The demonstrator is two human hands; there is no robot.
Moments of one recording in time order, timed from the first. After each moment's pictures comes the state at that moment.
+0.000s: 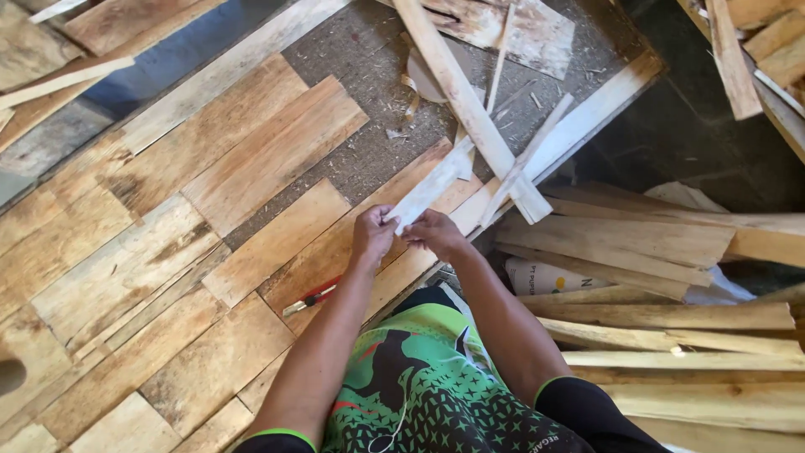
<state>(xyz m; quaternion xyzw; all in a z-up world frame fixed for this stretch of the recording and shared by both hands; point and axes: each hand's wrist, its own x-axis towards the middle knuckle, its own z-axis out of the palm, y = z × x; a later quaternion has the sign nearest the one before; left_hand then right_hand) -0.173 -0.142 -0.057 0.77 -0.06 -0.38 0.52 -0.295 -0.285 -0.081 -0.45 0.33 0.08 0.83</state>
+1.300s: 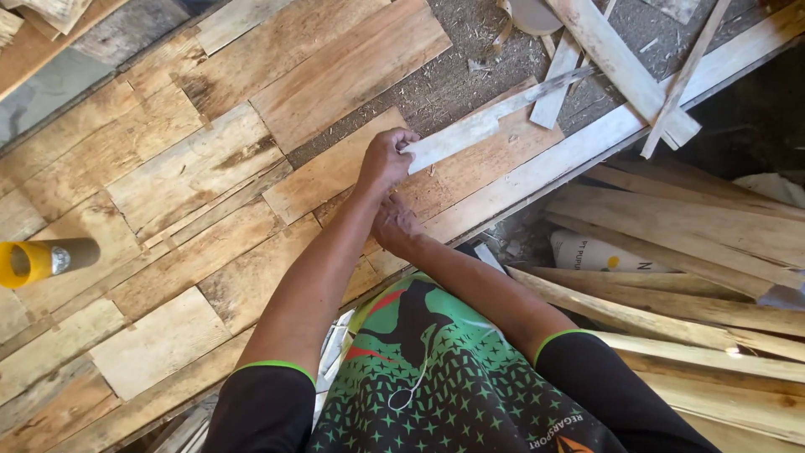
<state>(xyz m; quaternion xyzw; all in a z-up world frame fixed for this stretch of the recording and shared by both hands) -0.102 -0.065 0.005 0.84 -0.18 -0.30 0.42 -0.241 -0.069 -0.028 -0.96 -0.10 0.06 0.26</state>
